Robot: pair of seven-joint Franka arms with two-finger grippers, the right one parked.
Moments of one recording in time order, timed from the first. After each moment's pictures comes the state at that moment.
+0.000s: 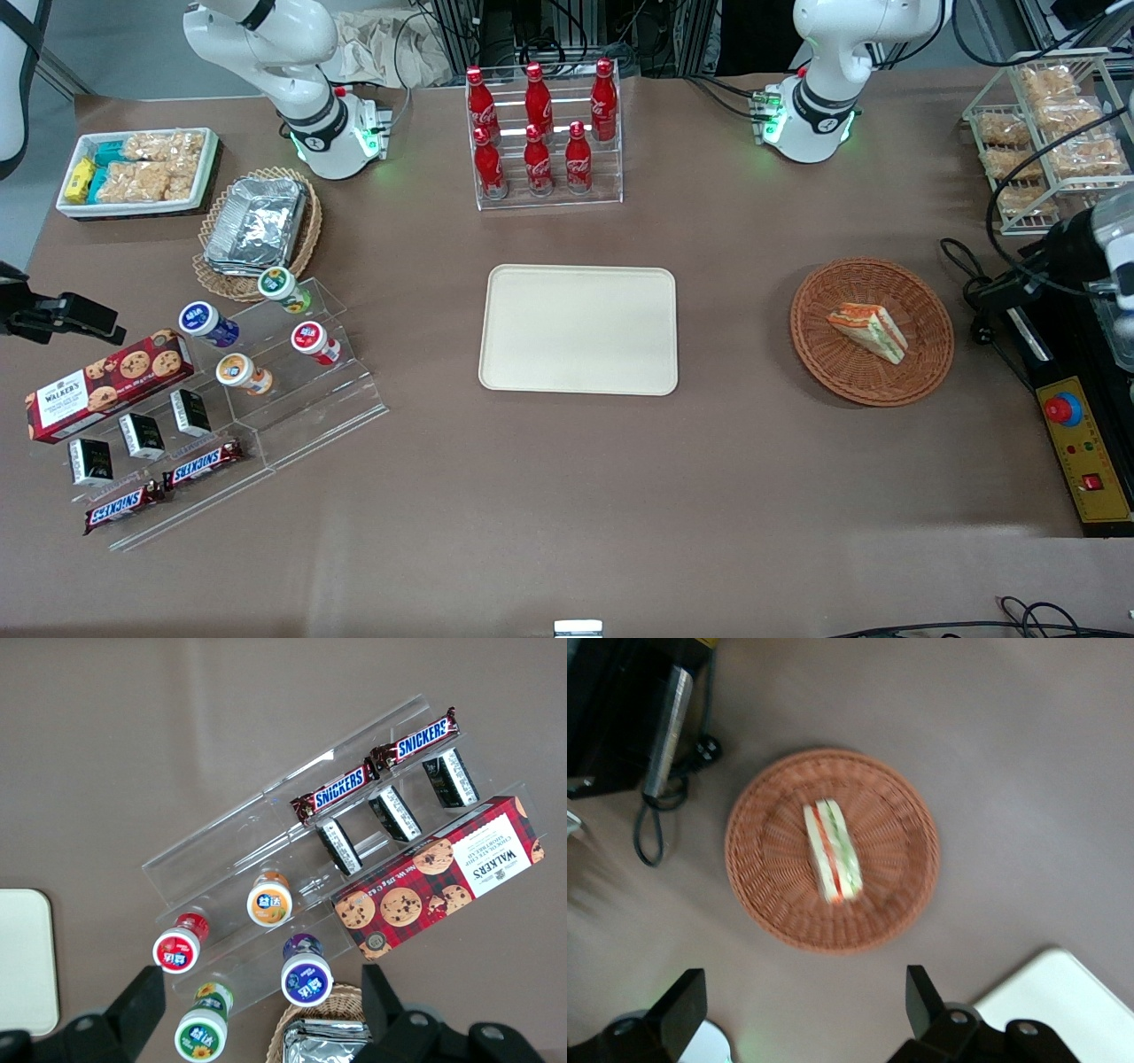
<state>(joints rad) -0.03 0.06 0.10 -1.74 0.00 1.67 -0.64</state>
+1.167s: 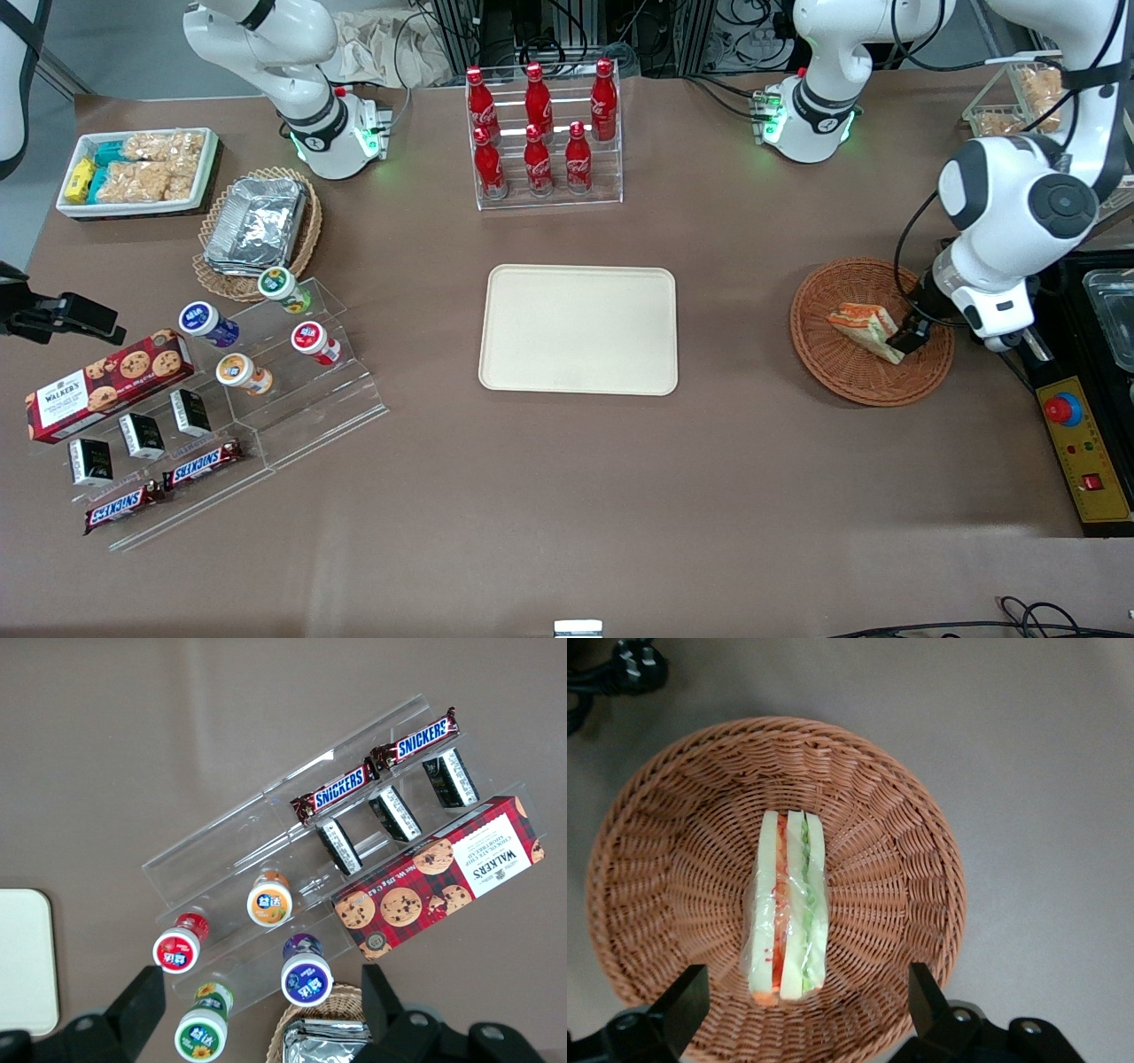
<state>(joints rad) -0.04 0.03 0.06 -2.33 0.03 2.39 -1.04</state>
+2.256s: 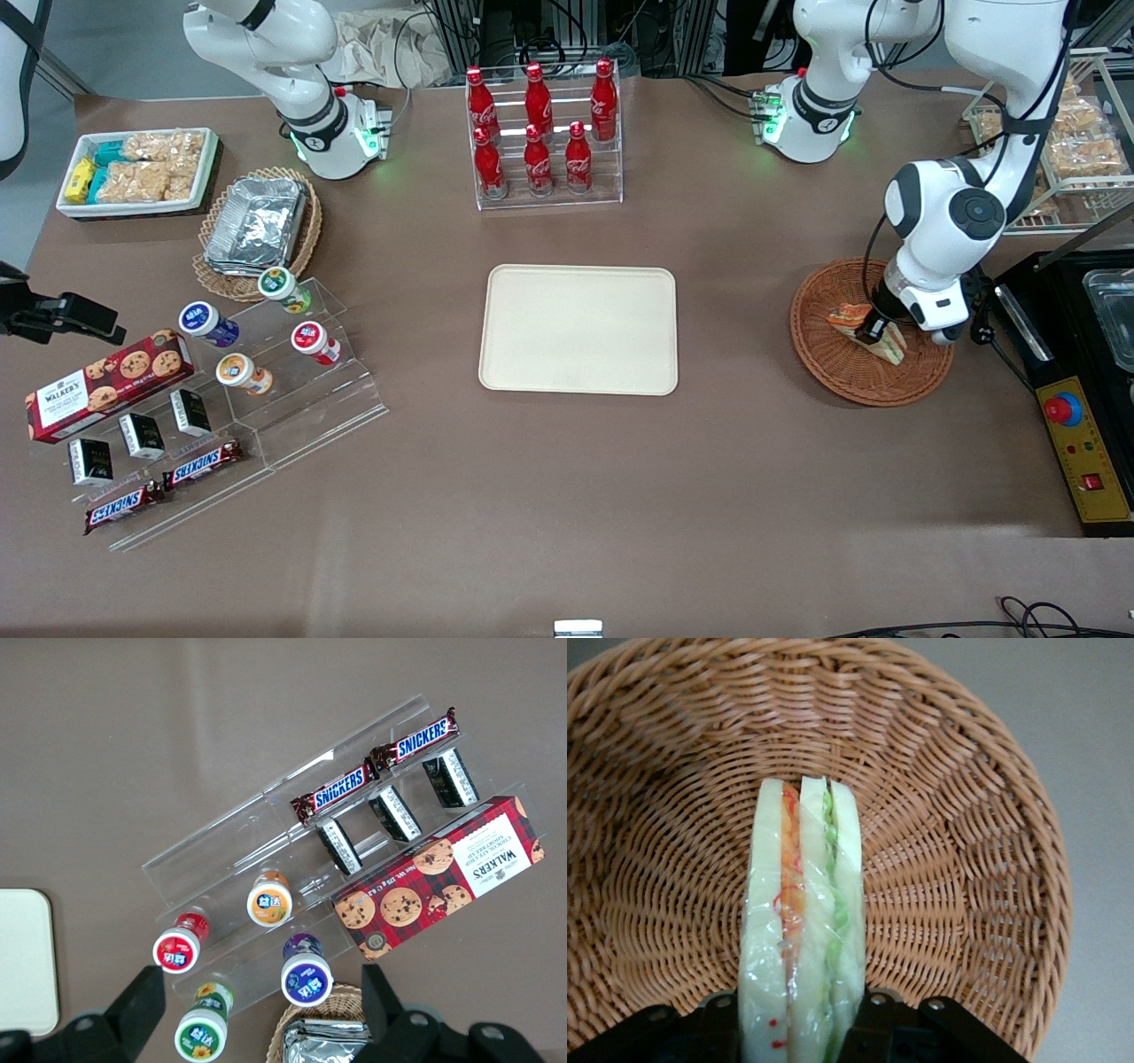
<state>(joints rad) -0.04 0.13 0.05 -2.52 0.04 2.75 -1.00</state>
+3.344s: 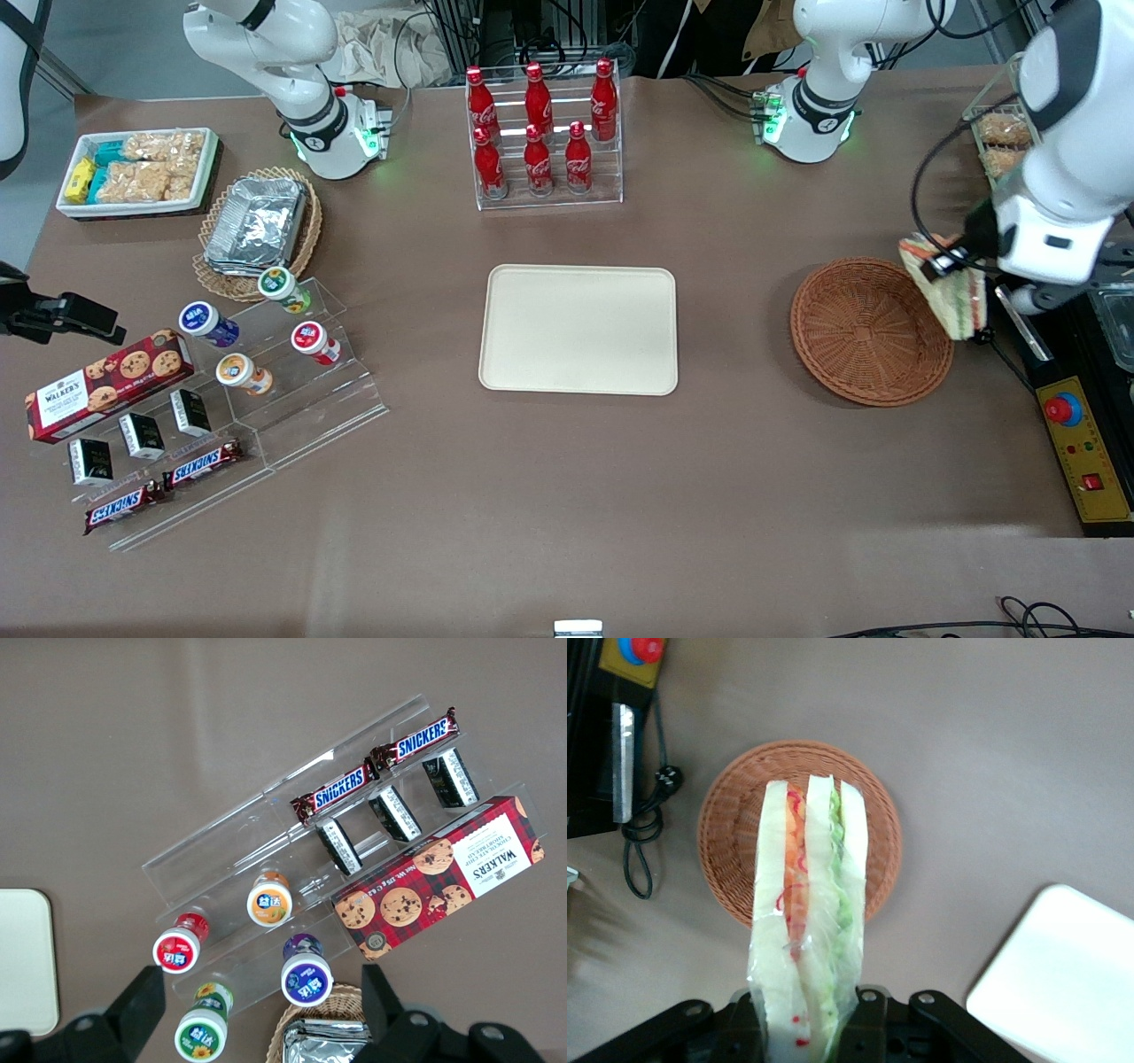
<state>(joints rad) -0.04 -0.06 -0.12 -1.76 0.05 1.63 -0.56</state>
